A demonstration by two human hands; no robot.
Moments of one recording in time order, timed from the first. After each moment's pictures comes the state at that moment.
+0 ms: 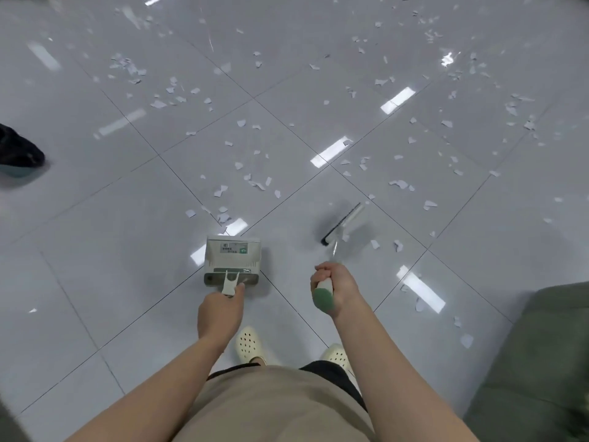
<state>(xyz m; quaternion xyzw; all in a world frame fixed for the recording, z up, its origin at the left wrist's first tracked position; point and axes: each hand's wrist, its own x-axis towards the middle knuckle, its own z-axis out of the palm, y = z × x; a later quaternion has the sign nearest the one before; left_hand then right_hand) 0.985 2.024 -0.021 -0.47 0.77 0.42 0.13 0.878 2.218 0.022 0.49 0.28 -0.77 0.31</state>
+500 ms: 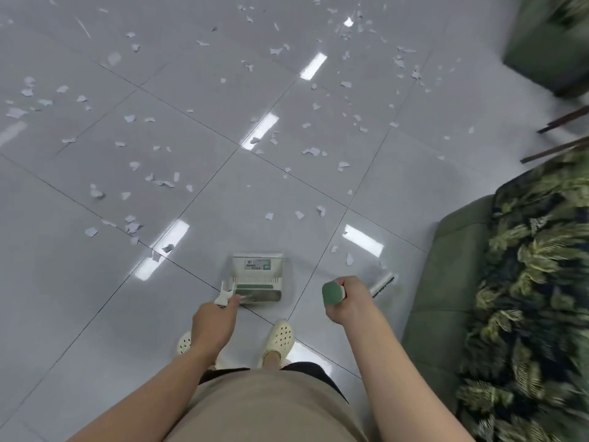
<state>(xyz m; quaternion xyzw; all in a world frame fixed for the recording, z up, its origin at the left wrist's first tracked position) 0.973 2.224 -0.039 -0.37 0.78 0.44 0.26 0.930 2.464 0.036 0.66 0.32 -0.67 0.15</state>
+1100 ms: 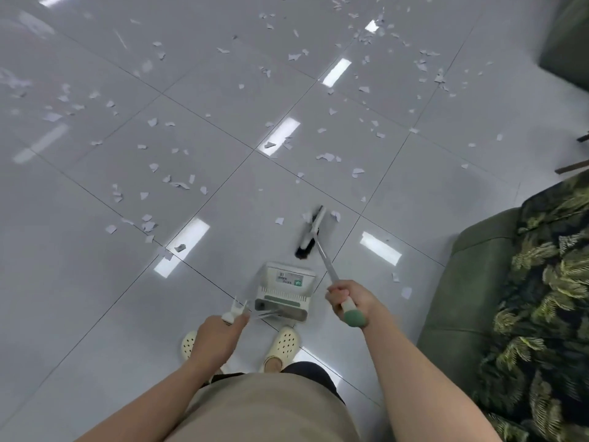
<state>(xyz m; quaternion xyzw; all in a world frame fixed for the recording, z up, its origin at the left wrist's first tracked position) 0.987 2.258 -0.035 -0.33 0.78 0.43 0.30 0.904 2.541 -0.040 0.53 0.26 -0.73 0.36</state>
